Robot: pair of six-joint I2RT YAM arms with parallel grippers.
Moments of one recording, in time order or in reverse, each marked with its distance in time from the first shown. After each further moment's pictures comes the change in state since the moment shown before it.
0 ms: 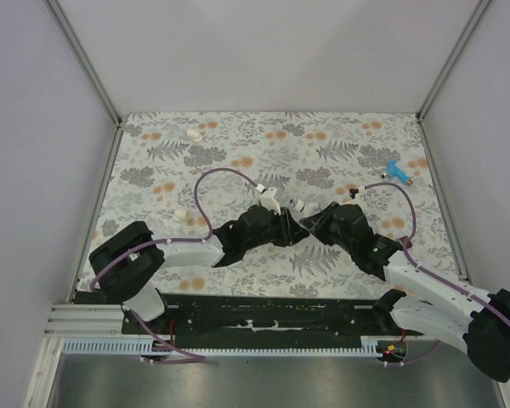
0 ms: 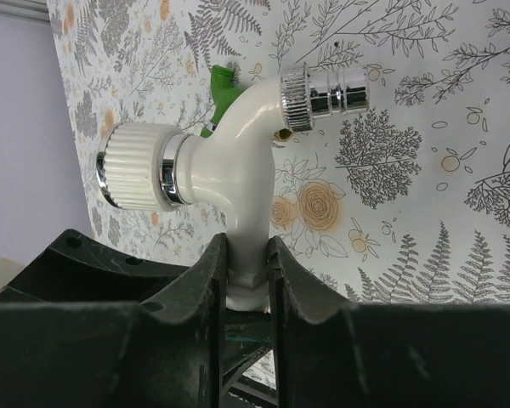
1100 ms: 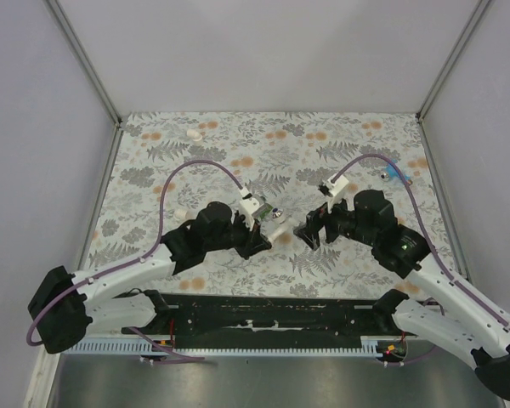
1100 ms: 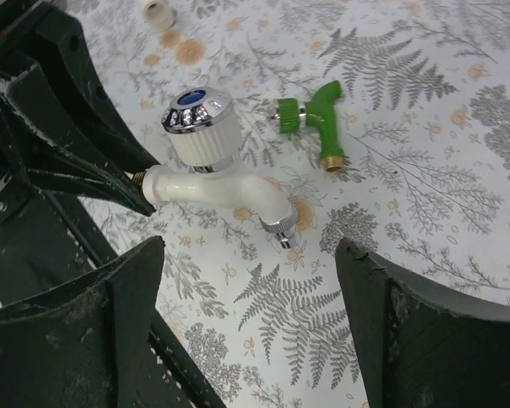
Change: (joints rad) left arm 0.112 -0.473 -0.086 -0.498 0.232 0.615; right arm -0.006 -0.175 0.259 -0.276 -0.344 -1.028
